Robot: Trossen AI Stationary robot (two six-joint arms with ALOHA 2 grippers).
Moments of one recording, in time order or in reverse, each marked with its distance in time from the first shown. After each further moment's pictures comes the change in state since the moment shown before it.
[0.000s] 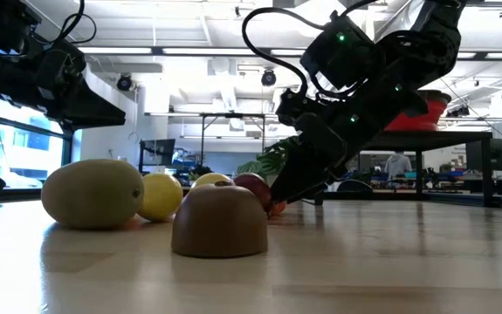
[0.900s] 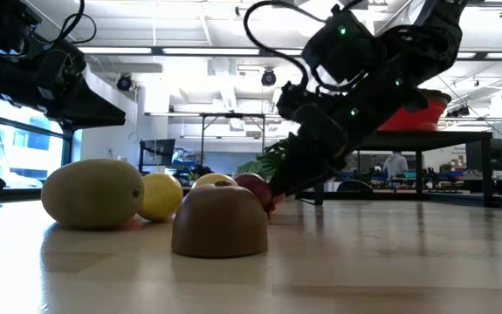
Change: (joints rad) left arm 0.000 0.000 0.000 0.000 0.000 0.000; right arm 0.000 -0.038 0.000 -0.015 -0.009 -0.008
